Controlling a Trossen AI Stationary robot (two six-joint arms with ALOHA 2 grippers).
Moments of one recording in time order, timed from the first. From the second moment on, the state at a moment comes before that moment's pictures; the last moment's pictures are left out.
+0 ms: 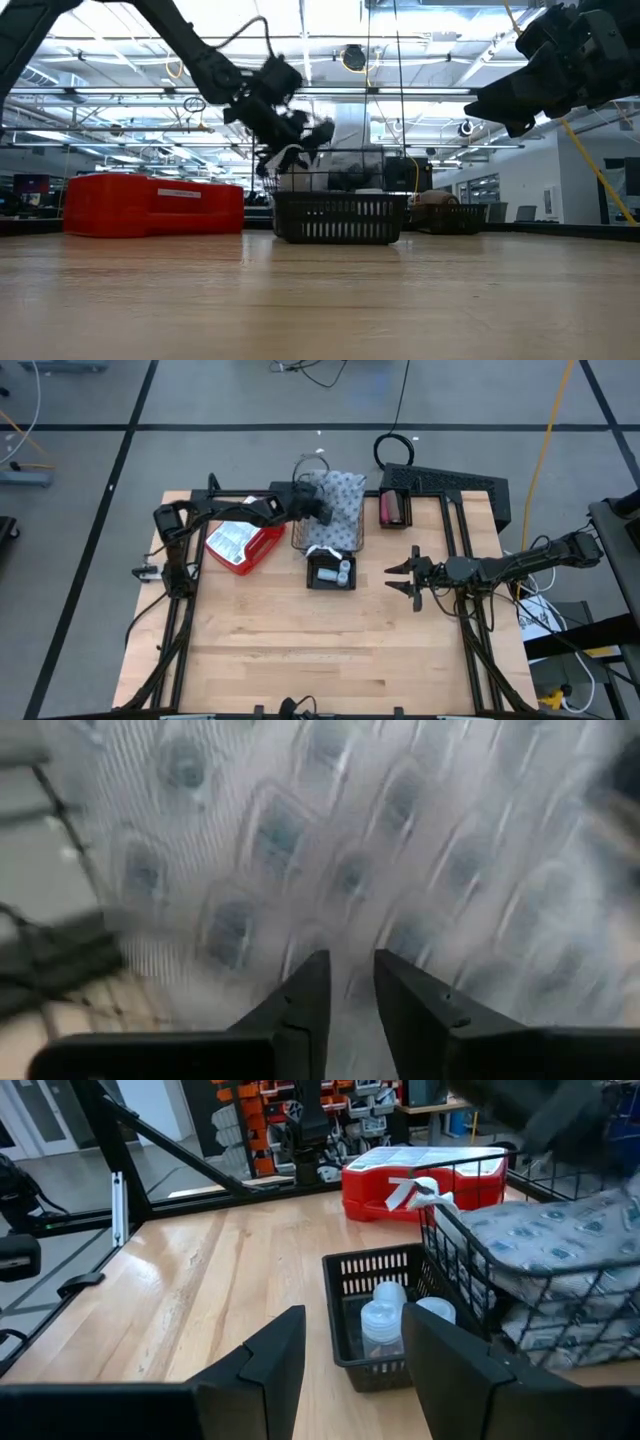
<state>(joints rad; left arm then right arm) 0.48 1.89 1.14 0.18 -0.13 -0.46 0.16 0.64 0.13 0.36 0.21 0.19</state>
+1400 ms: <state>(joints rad) -0.05 0.52 0.56 -0.34 -0.23 -0.37 0.16 0.22 0.13 0.24 -0.08 0.07</state>
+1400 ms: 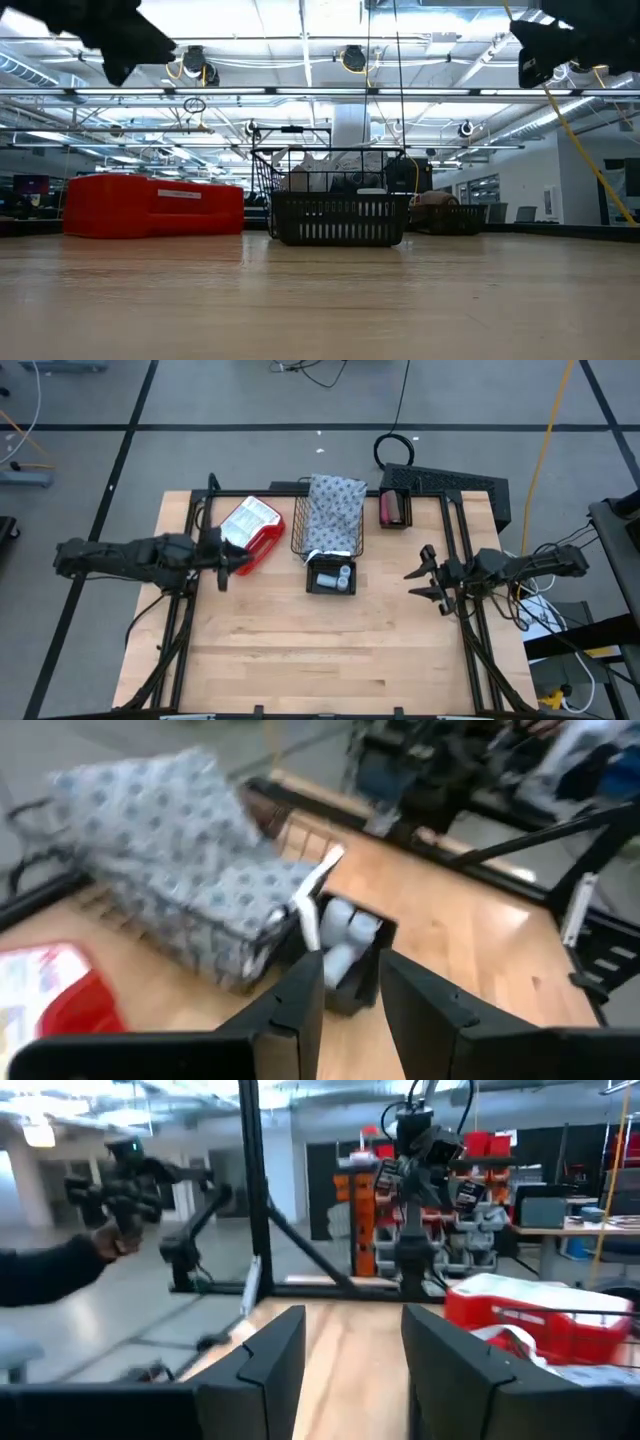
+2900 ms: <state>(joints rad) -0.24 0.01 0.03 0.03 -0.32 -0.04 0.16 0.02 0.02 0.05 0.21 0.04</state>
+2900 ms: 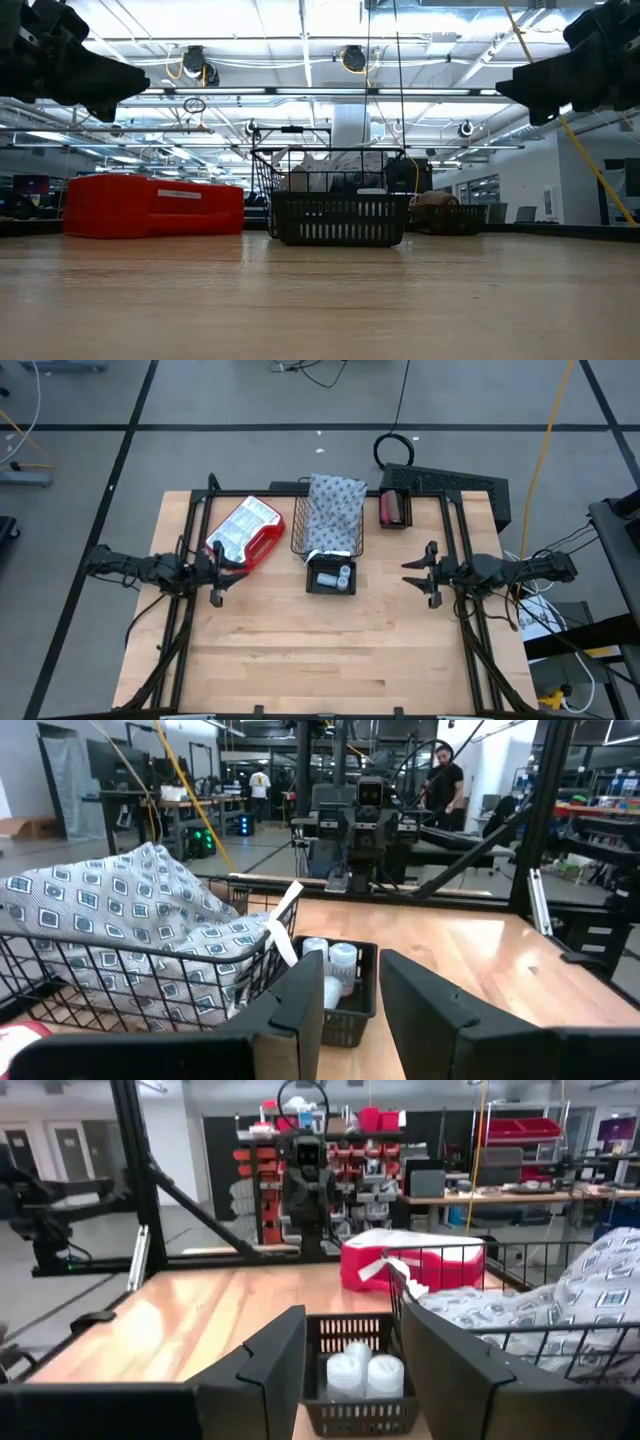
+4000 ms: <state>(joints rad) -0.24 0.01 0.03 0.03 -0.32 -0.03 0.16 0.05 0.02 0.08 0.21 -0.01</state>
